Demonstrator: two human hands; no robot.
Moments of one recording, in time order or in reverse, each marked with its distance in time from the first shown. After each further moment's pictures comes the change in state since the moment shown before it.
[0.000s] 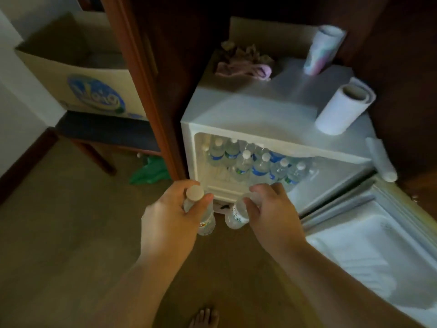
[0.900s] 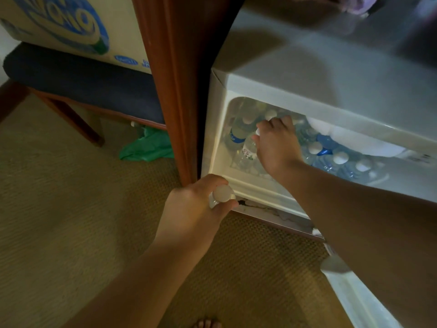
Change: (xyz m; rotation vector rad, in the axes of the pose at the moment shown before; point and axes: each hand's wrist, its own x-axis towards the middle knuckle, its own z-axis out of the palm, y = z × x) left_hand 0.108 -0.121 0.093 0.000 -0.179 0.058; right_hand 0.245 0.046 0.176 -0.725 0.080 -0.369
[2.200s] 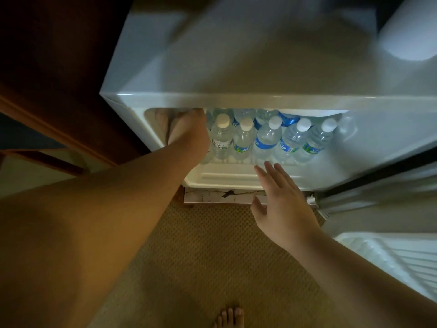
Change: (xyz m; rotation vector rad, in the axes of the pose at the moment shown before) left_hand 0.176 0.058 0.077 1.275 -0.350 0.257; right_hand -0.180 0.022 -0.010 0.595 -0.163 0.309
